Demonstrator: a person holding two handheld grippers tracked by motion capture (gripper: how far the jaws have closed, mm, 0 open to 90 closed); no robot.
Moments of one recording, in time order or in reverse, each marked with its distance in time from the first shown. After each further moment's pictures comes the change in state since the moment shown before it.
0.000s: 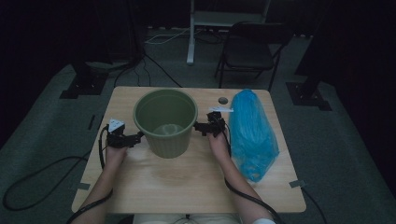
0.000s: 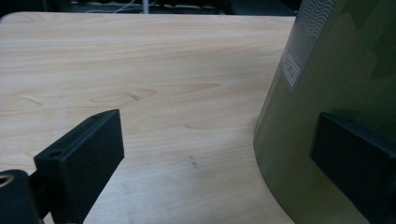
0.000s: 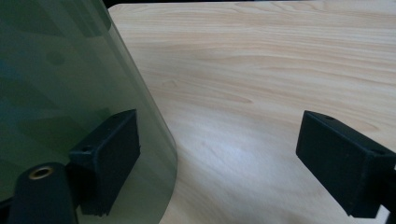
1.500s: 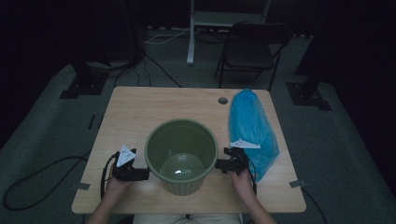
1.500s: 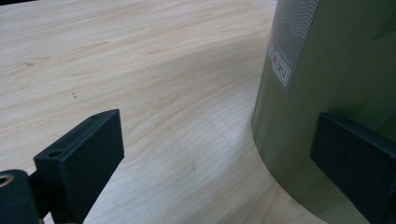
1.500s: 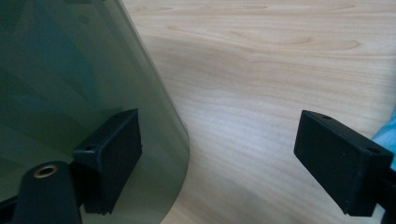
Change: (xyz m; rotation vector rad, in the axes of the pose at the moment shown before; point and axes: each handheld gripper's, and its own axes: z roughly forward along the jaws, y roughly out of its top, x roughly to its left) left arm -0.082 -0.043 -0.080 0.069 -0.154 0.207; right arm 0.010 -0.092 -0.123 0.037 0.093 0.000
